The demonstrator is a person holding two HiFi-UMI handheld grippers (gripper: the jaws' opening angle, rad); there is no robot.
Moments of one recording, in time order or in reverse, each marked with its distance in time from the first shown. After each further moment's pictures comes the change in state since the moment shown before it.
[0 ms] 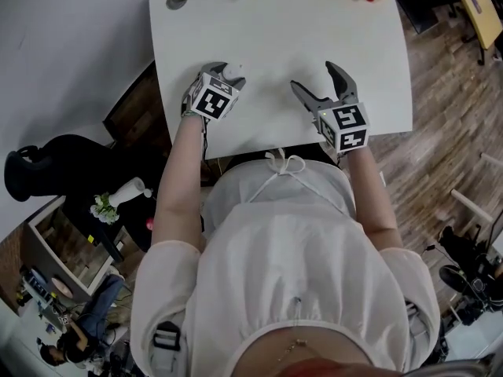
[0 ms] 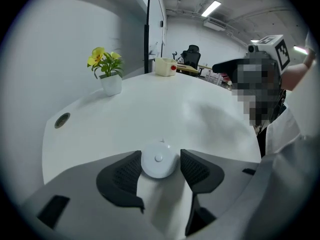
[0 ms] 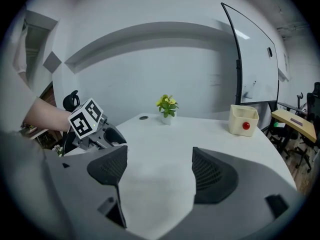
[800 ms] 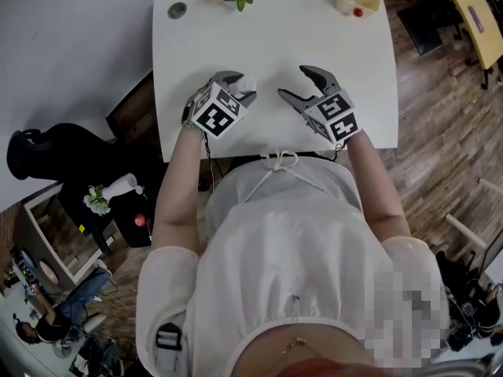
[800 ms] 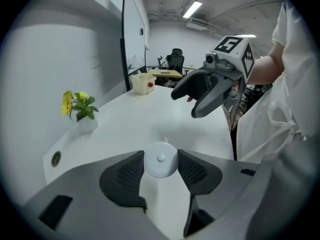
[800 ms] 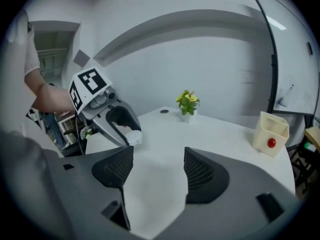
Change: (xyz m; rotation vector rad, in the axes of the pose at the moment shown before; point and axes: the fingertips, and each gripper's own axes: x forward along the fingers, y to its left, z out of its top) left arm -0.034 -0.075 0.080 0.143 -0.044 -0.061; right arm 0.002 -0.002 0.011 -0.181 0.103 0.312
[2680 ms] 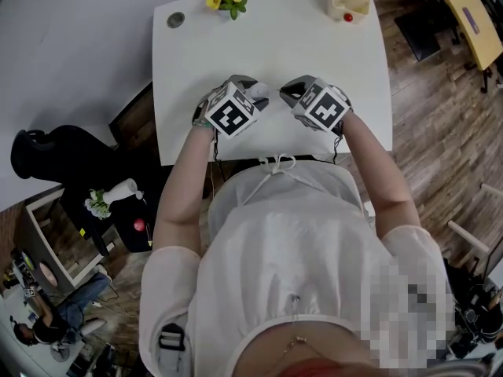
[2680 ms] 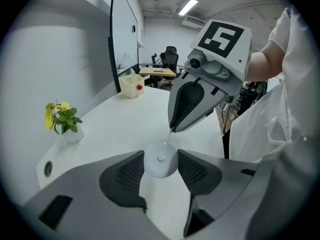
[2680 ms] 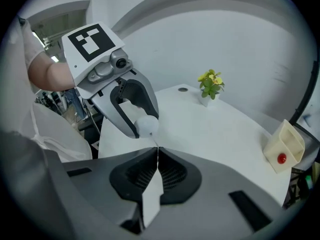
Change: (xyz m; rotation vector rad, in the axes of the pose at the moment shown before) left arm 0.012 -0.037 0.045 0.030 0.023 -0.070; right arm -0.001 0.015 -0.027 -0.182 0.328 0.200
